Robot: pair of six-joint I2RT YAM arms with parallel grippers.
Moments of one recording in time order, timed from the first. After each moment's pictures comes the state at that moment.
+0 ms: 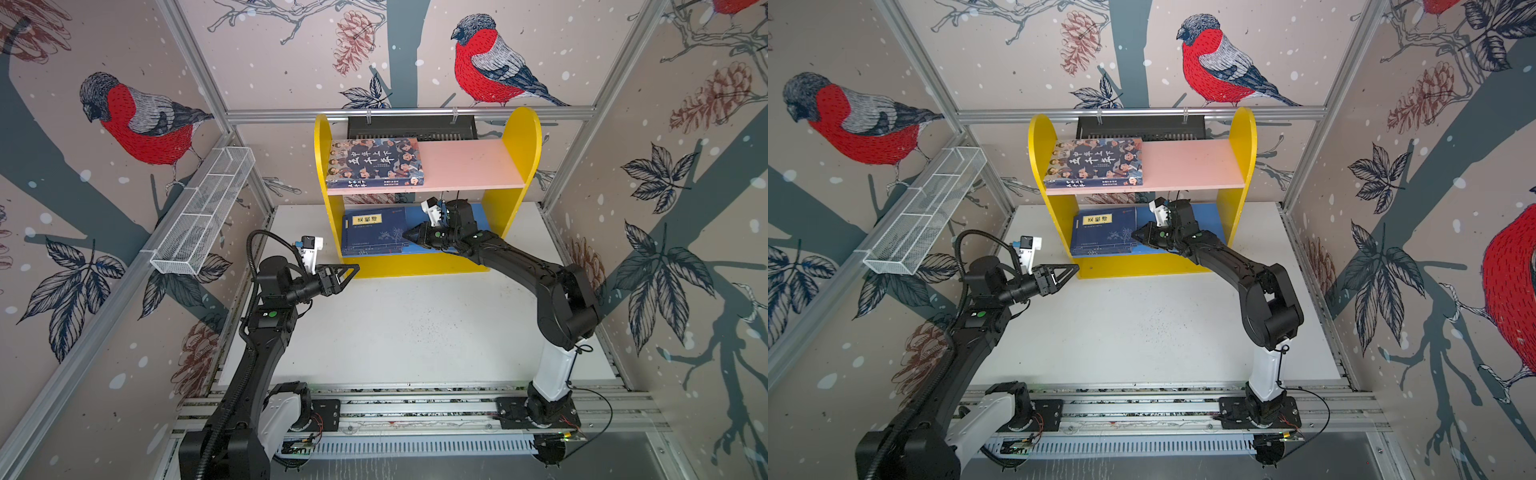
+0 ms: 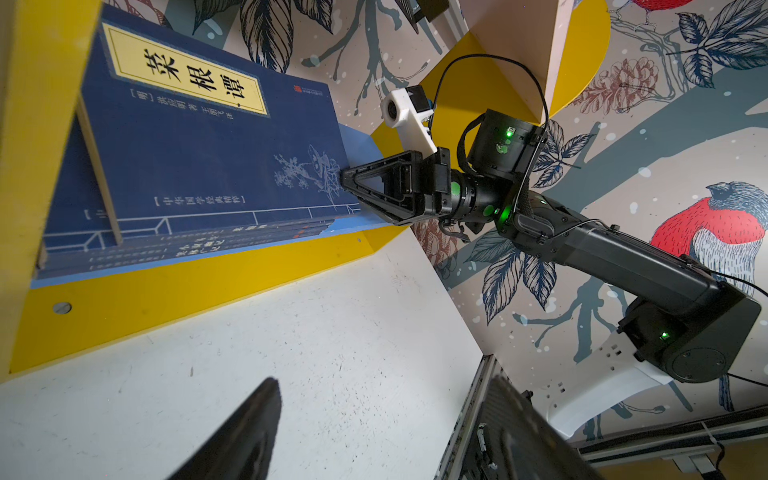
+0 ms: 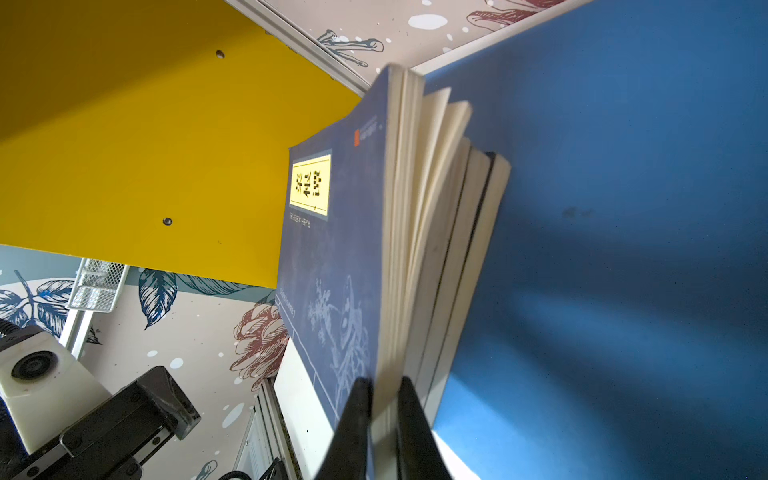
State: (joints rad) left arm 0.03 0.95 0.62 0.06 1.00 -0.55; right arm 0.51 1.89 1.44 -0.04 -0.63 0.66
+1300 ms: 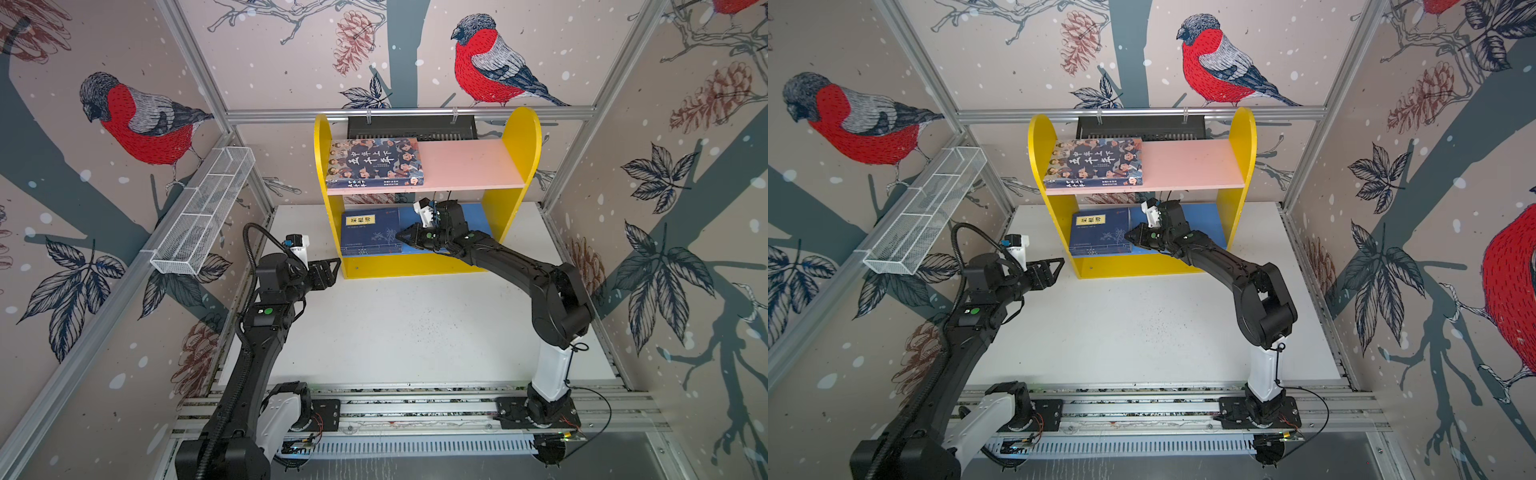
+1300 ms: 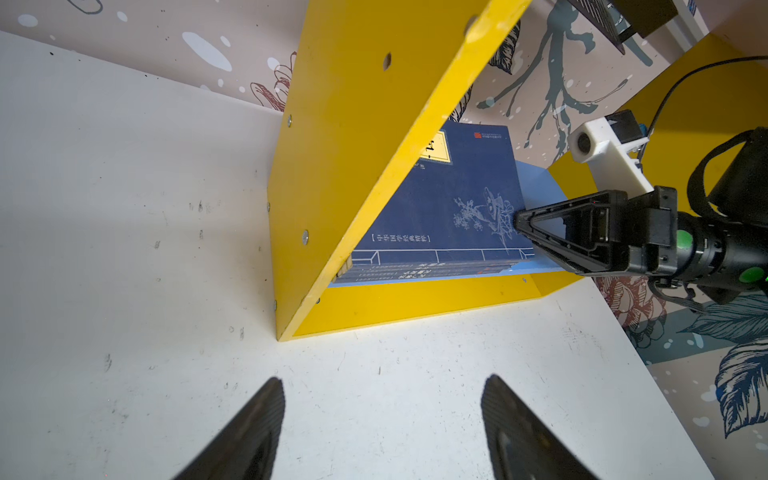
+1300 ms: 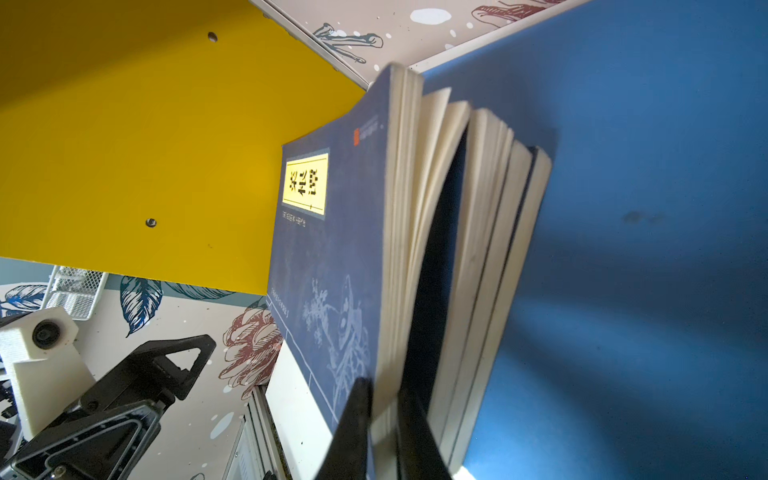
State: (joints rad) left arm 0.04 0.94 0.71 -0.20 0.50 -0.30; right arm 0.56 1.91 1.47 -0.04 -0.57 0.68
